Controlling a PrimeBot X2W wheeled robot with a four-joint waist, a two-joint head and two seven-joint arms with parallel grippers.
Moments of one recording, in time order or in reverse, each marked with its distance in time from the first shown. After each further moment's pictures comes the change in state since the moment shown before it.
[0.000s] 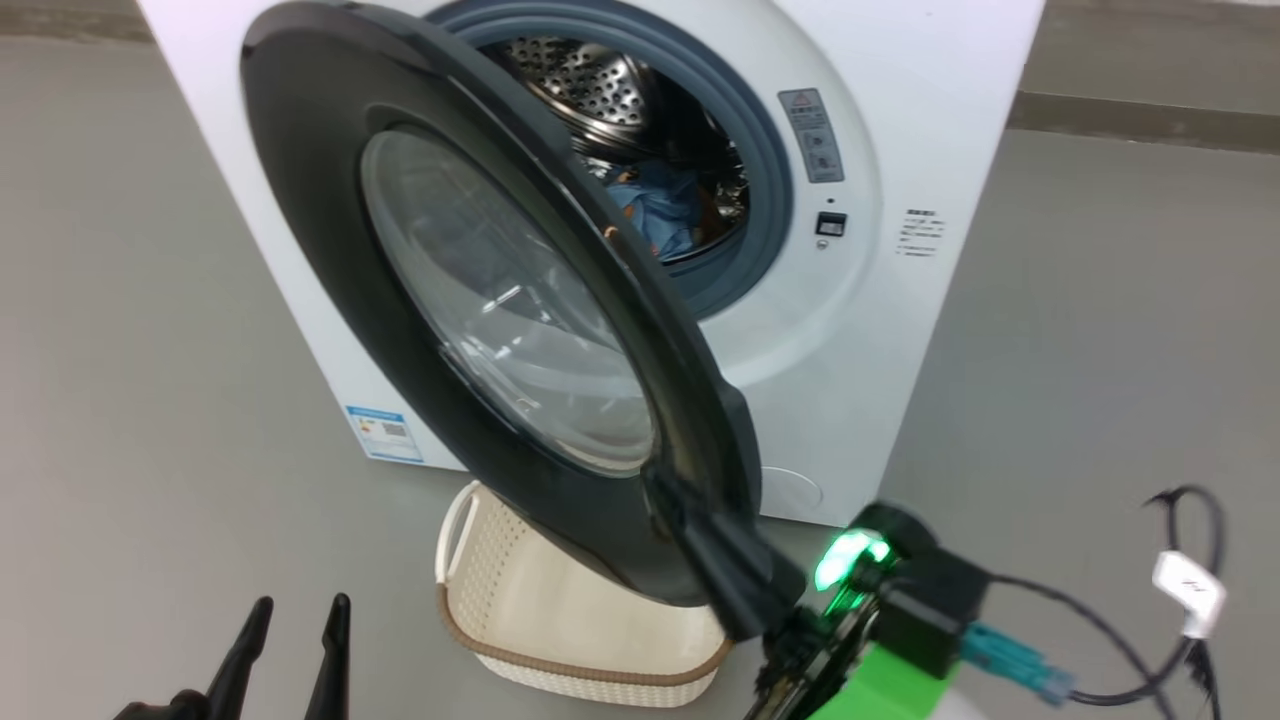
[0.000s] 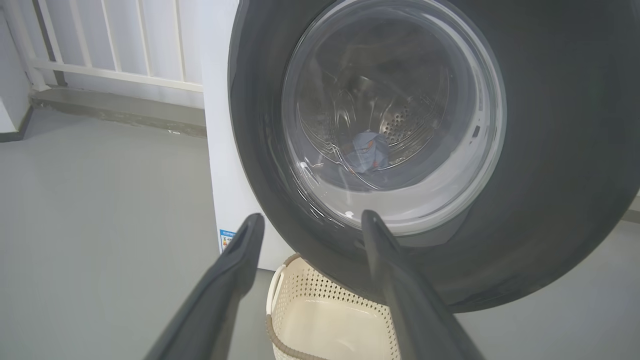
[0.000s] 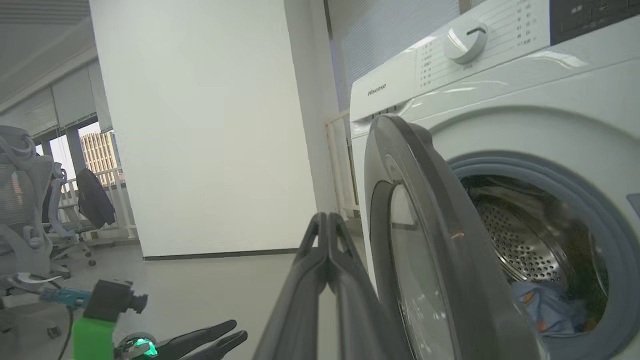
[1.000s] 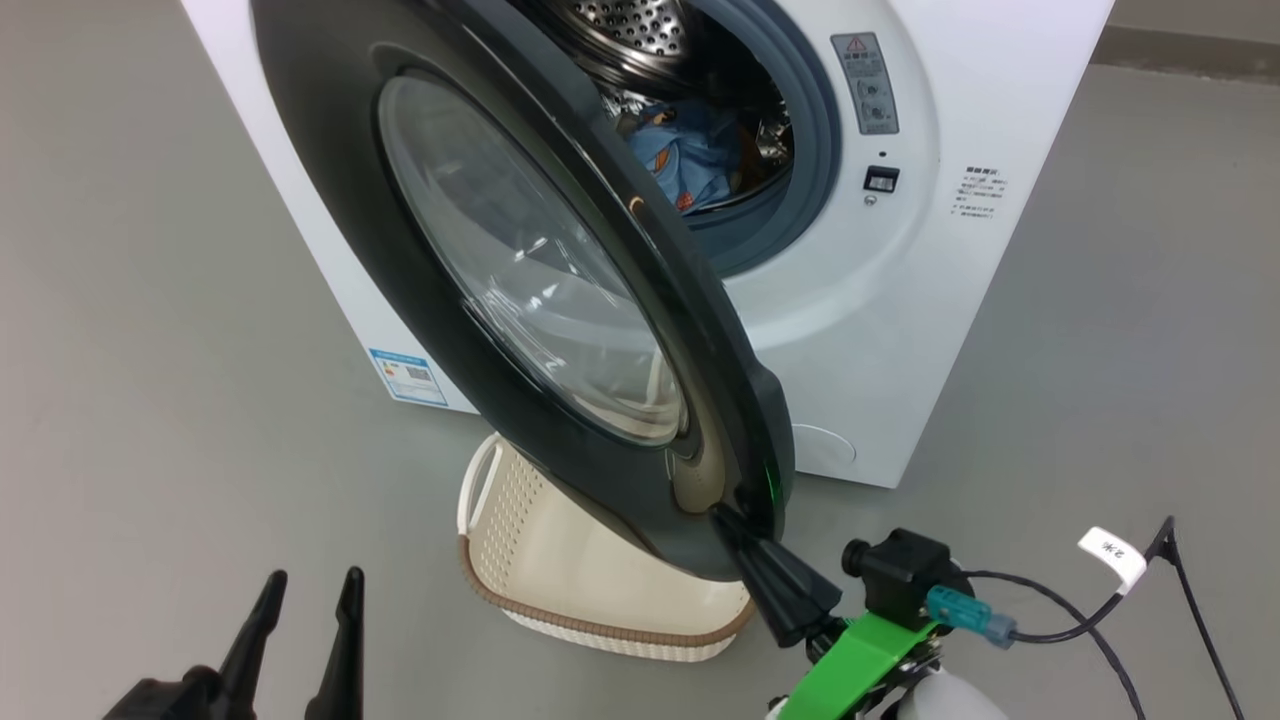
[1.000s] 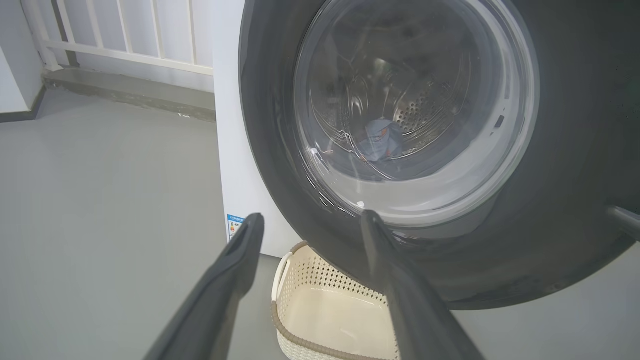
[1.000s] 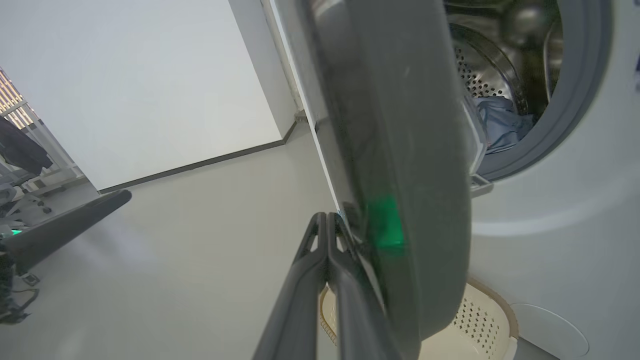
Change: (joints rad) left arm -0.030 -0.028 -0.008 -0.002 0.000 0.000 -0.001; right arm -0.051 0.000 -0.053 0.453 0.013 0.000 0.000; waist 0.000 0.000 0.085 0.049
